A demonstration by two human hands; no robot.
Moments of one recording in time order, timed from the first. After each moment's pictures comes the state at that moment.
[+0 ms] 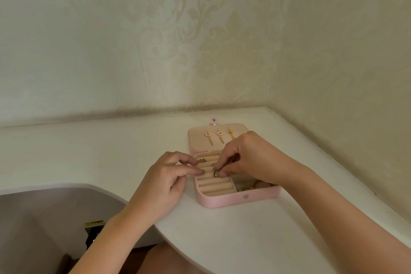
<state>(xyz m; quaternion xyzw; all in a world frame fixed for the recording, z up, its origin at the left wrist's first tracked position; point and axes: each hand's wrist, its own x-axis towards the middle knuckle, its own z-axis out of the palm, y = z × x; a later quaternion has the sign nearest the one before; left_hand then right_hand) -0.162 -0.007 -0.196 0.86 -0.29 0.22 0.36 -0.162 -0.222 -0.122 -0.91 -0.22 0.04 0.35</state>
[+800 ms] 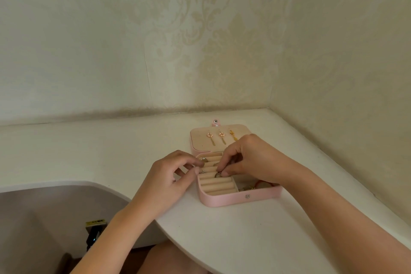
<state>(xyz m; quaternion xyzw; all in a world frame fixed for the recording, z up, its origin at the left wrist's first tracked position) -0.165 -0.012 -0.185 0.84 -0.25 0.16 0.45 -0.159 -0.221 -0.125 -0.91 -0.21 0.05 0.35</state>
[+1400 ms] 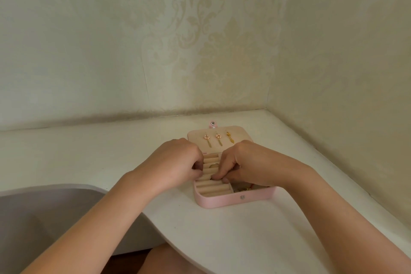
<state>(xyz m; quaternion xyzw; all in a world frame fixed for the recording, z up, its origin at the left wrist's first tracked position) -0.151 -0.038 -0.125 0.97 -0.25 0.05 0.03 -0.162 -0.228 -0.124 -0.92 -0.29 0.07 0.24</state>
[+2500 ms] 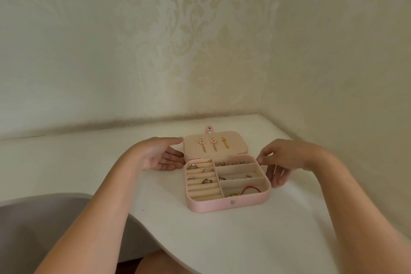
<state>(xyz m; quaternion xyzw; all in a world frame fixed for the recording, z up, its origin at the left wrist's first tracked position) -0.081 -0.009 -0.132 0.77 0.10 -0.26 0.58 -0.142 -0.307 -0.117 -0.91 0.01 0.22 0.35</state>
